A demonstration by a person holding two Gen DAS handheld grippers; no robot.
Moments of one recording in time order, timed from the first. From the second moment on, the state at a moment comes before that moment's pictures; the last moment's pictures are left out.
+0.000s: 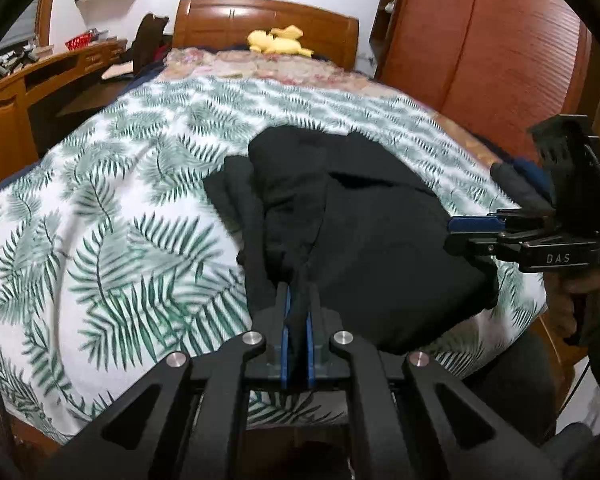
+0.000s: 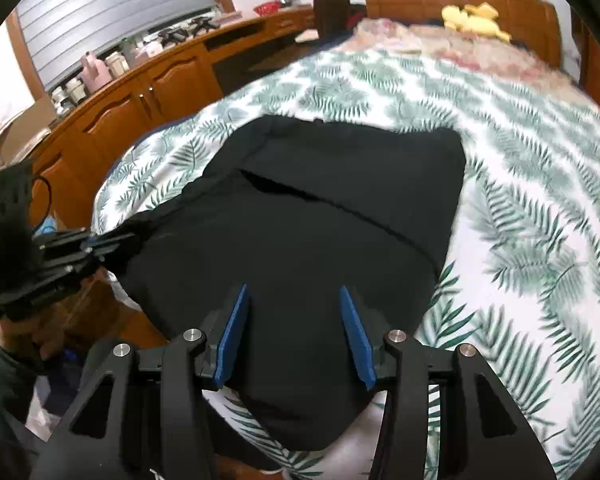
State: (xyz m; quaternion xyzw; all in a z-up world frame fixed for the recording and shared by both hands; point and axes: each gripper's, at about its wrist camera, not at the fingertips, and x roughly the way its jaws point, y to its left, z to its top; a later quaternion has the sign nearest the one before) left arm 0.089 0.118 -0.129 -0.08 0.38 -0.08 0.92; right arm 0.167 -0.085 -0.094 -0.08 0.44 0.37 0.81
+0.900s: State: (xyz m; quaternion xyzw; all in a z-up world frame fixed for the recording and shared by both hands) left arm 0.094 0.115 -0.145 -0.07 0.40 -0.07 0.91; right arm 0.299 -0.099 -0.092 -0.08 0.42 0.34 0.84
